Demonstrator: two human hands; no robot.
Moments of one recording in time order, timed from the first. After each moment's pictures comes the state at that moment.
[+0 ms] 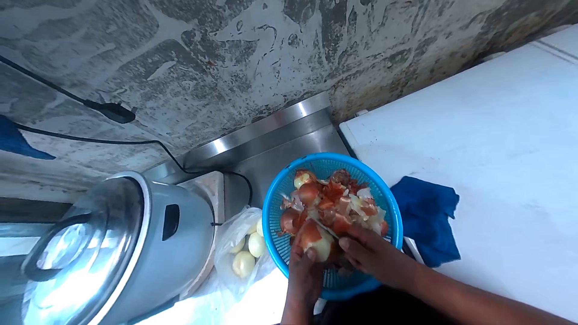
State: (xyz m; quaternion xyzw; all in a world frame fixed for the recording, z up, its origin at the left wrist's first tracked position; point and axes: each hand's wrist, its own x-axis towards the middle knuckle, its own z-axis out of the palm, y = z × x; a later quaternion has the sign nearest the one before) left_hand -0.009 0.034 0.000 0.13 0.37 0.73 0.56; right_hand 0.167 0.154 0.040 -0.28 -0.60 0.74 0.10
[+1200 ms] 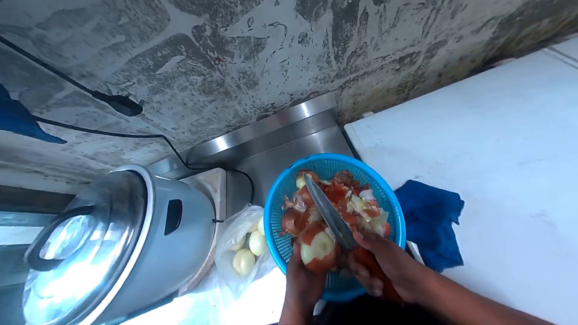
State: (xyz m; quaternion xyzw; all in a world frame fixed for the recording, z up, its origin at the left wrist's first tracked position) left_hand -0.012 0.032 0.002 0.06 0.24 0.74 0.63; right_hand 0.173 0.149 0.039 -0.24 -0.21 0.94 0.07
